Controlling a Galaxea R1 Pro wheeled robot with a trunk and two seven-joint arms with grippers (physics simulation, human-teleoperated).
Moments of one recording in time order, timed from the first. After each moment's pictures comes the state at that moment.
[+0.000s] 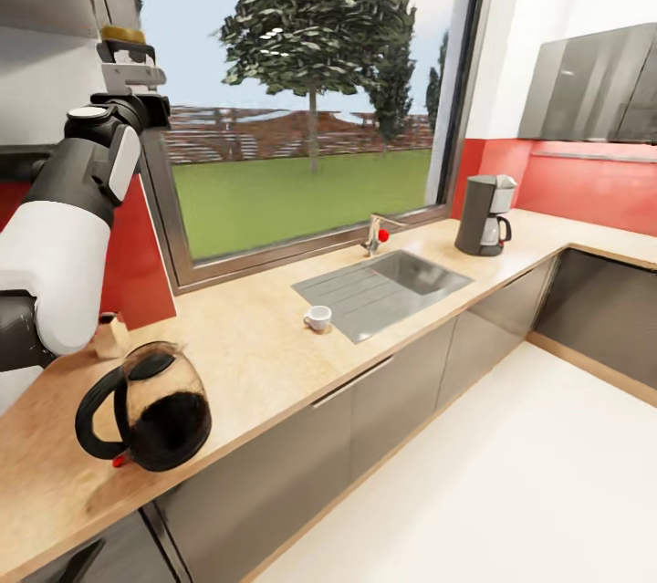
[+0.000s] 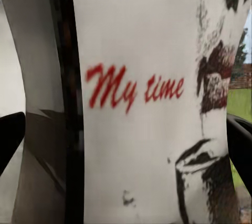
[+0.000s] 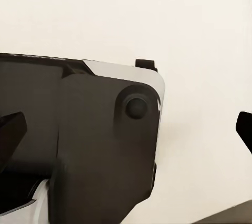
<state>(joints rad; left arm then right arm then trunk) -1.63 0.13 0.03 -0.65 -0.06 0.31 0.07 -0.22 -0.02 0.08 -0.03 -0.01 0.01 0.09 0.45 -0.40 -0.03</state>
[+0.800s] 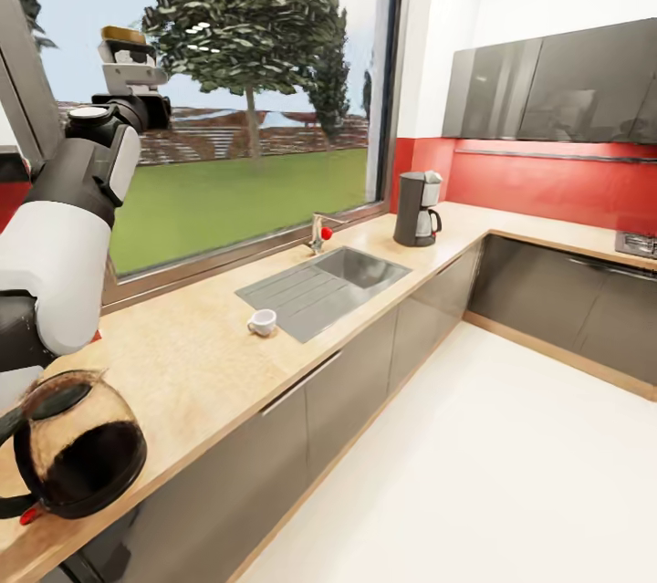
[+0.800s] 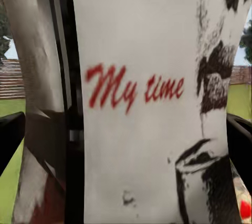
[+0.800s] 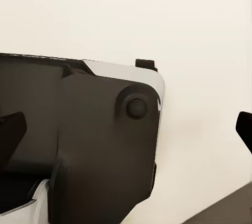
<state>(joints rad) -1.63 0.12 0.03 -0.65 -0.06 0.31 0.07 -0.22 -0.02 0.08 -0.03 -0.01 0.01 0.09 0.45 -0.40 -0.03</state>
